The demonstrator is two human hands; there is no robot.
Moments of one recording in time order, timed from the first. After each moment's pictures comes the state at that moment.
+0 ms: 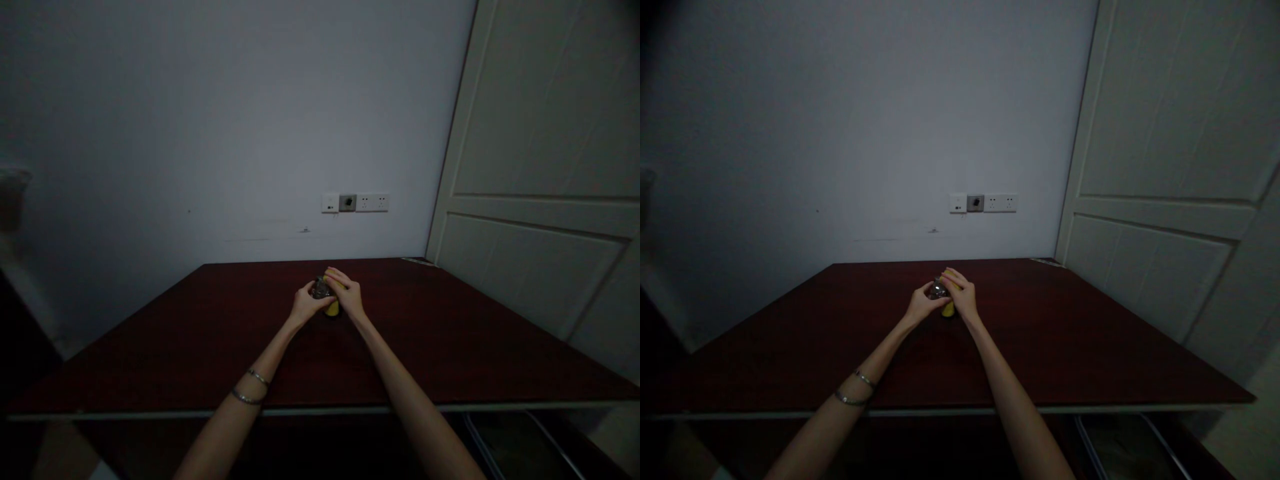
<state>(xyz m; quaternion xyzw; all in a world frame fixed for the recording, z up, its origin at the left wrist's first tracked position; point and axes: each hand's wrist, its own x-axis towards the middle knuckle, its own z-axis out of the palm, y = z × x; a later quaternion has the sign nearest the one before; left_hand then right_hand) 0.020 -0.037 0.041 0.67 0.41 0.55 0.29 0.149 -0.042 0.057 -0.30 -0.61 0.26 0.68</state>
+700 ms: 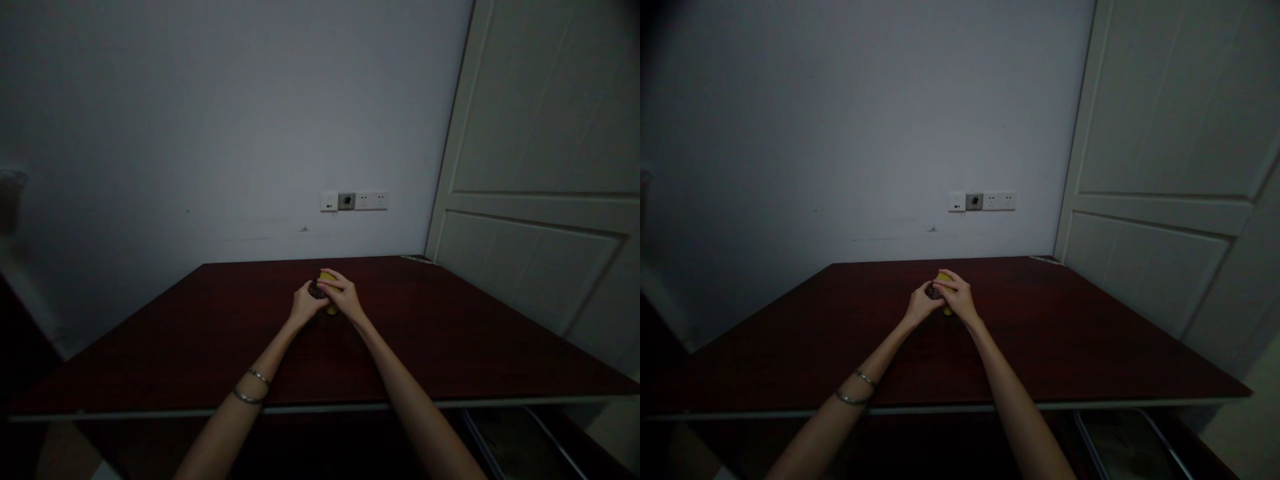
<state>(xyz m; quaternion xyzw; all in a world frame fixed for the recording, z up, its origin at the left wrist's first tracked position) 0.018 -0.042 0.044 0.69 0.49 0.50 0.18 0.148 -0.049 0.057 -0.29 -0.68 0.21 0.64</state>
